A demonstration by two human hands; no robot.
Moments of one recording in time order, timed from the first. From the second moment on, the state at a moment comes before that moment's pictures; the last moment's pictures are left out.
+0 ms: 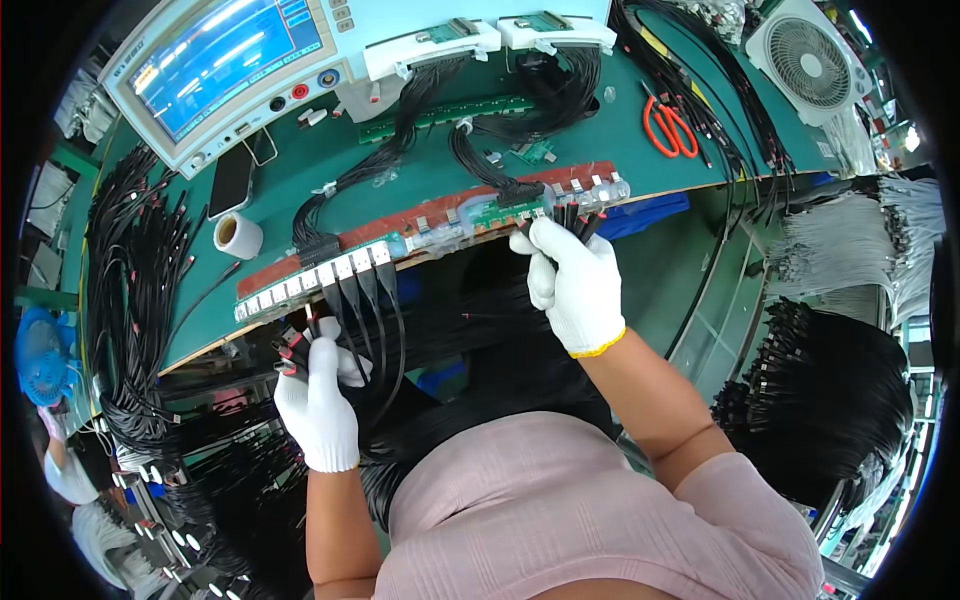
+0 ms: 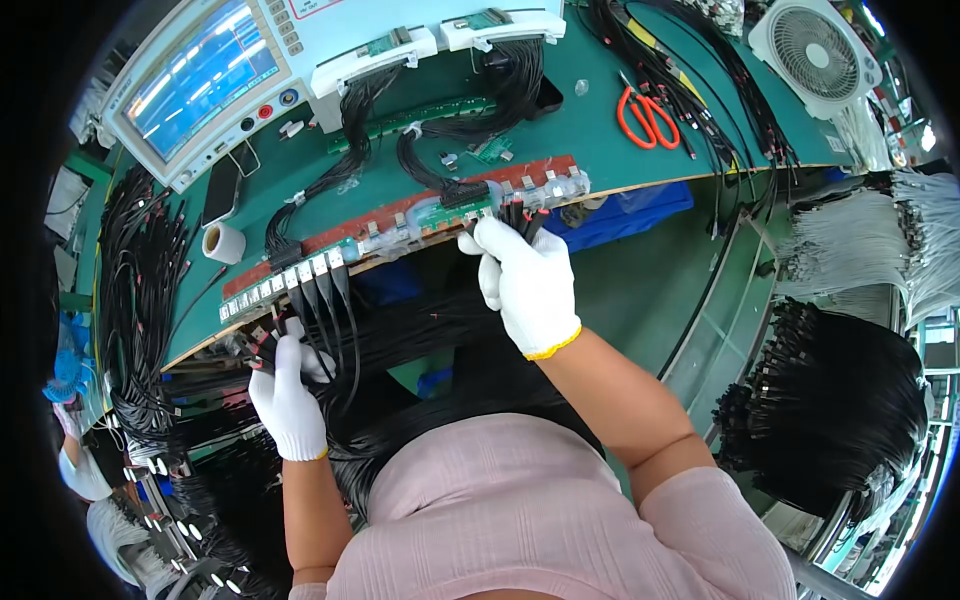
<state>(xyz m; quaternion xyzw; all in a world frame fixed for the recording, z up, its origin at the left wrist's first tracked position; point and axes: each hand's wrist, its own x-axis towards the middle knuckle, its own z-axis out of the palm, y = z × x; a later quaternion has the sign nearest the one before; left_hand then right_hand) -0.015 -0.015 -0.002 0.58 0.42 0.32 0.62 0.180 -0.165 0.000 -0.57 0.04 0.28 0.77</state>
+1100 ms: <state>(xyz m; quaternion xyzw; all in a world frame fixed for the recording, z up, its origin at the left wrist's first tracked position) -0.022 0.016 -0.012 0.48 0.41 0.25 0.73 0.181 -0.185 0.009 -0.58 0.03 0.39 0.72</state>
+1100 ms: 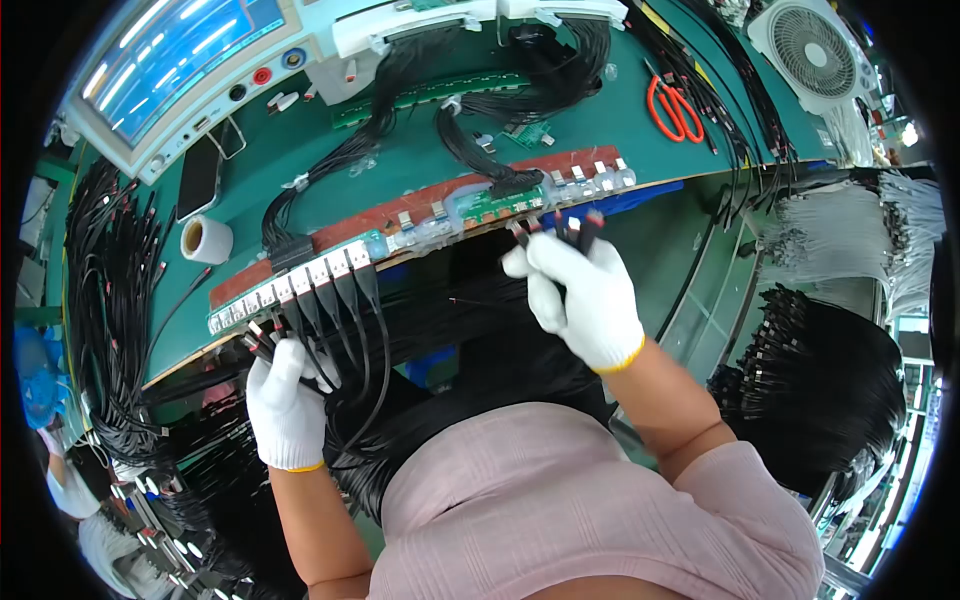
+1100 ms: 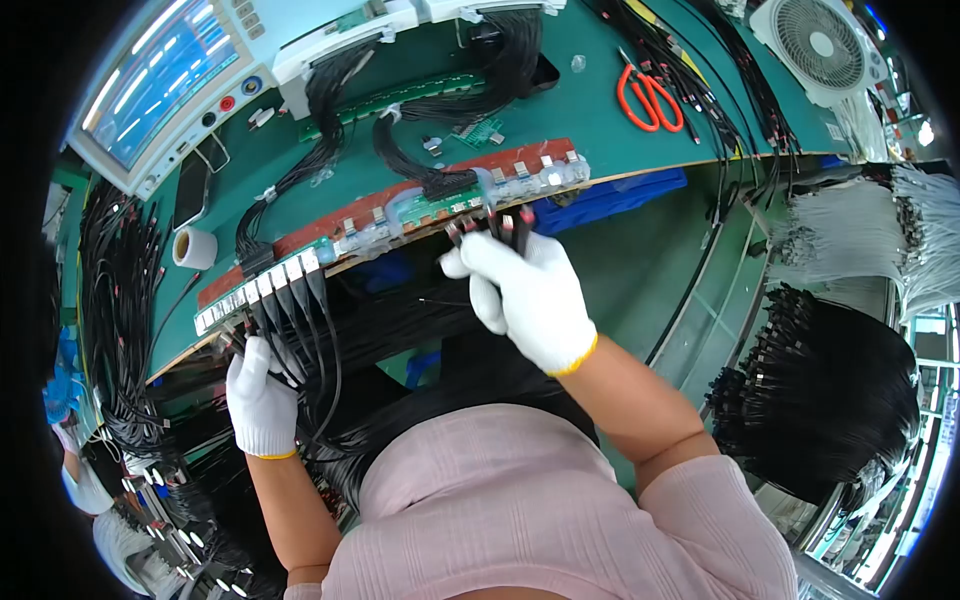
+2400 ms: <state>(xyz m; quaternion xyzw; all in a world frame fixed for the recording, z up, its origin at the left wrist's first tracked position) -0.020 0.005 0.005 0.55 0.50 0.31 0.60 0.180 -0.184 0.008 -0.57 0.01 0.38 0.73</state>
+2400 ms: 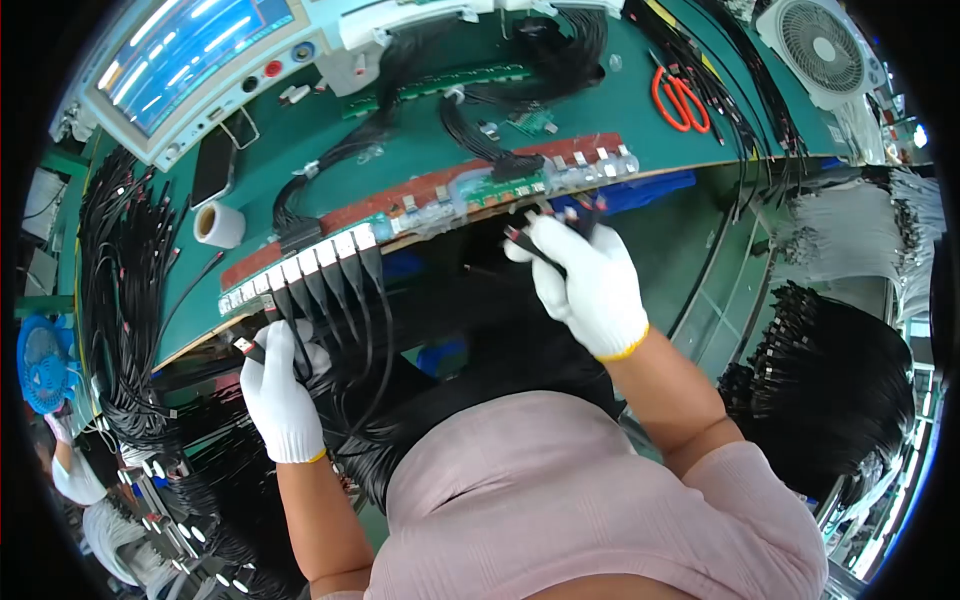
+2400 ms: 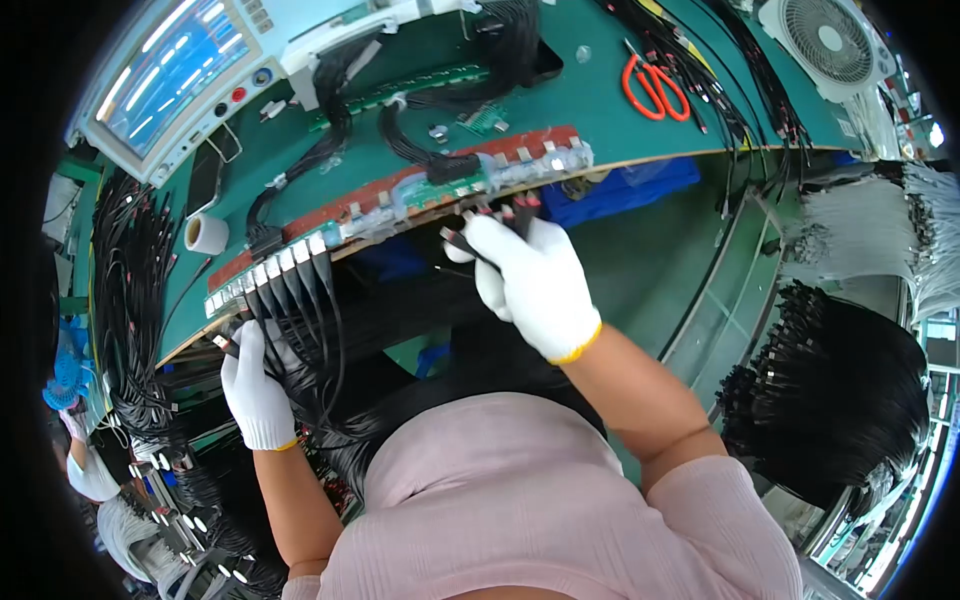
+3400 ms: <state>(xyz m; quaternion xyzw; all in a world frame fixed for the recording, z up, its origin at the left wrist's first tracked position) -0.027 0.021 -0.005 0.60 0.50 0.35 0.51 0.196 -0.185 -0.004 -0.61 -0.02 0.34 0.72</state>
